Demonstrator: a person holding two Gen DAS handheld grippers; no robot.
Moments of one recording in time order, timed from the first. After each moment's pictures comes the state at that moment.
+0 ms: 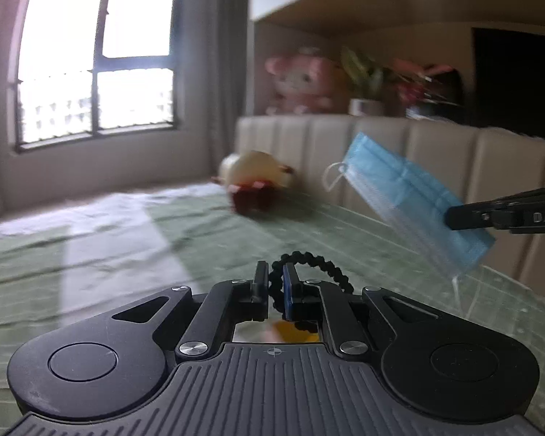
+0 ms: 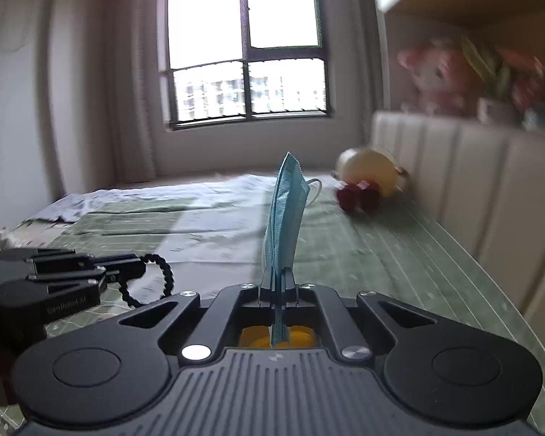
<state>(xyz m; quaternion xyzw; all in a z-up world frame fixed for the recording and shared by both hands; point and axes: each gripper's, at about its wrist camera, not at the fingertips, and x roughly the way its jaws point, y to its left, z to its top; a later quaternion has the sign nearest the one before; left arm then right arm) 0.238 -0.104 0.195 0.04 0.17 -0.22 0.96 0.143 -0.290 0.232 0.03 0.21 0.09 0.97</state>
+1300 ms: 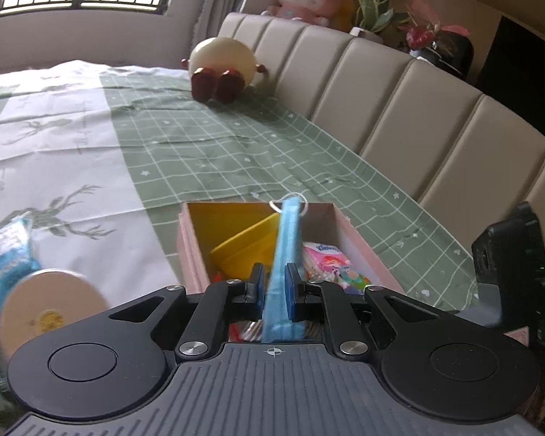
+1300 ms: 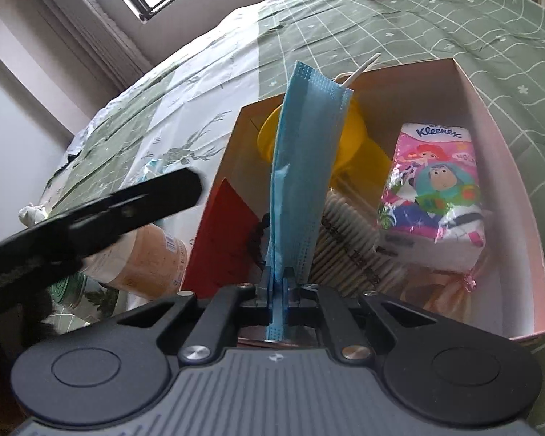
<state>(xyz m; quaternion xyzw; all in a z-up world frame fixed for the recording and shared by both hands) 0.273 -0.120 0.110 -0.07 0.33 -0.26 0.90 0.214 -0.266 0.062 0.17 0.47 0.15 0.86</state>
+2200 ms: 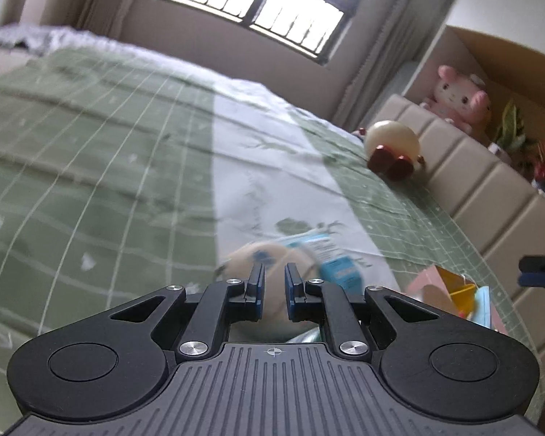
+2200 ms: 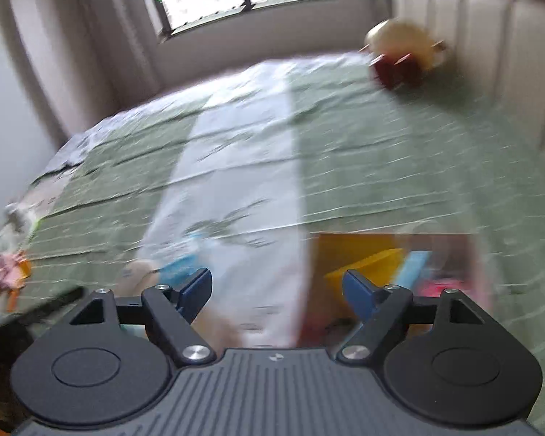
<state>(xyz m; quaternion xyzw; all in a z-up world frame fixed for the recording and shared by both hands) 0.232 0.164 0.081 -0.22 0.29 -0.07 0.93 0.246 -0.174 0.190 0.08 0.42 0.15 0.89</state>
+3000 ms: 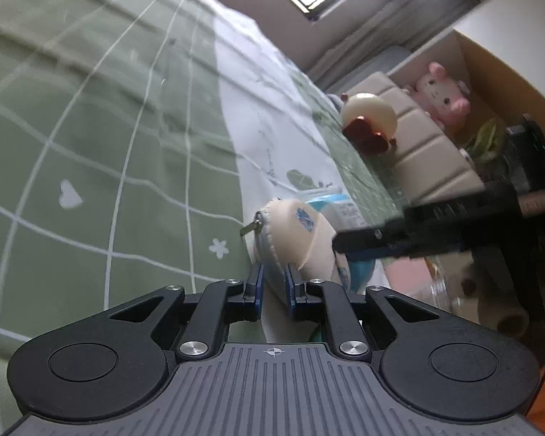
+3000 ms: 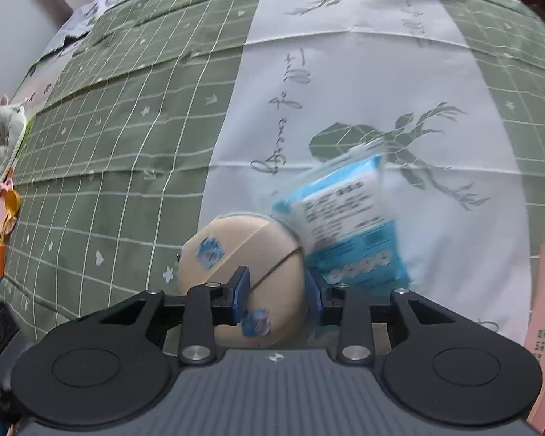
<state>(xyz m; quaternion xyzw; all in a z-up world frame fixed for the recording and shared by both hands) 0.285 0.223 -0.003 -0.34 0.35 -0.18 0.85 0.341 0.034 0.086 0.00 0.59 0.17 0.79</state>
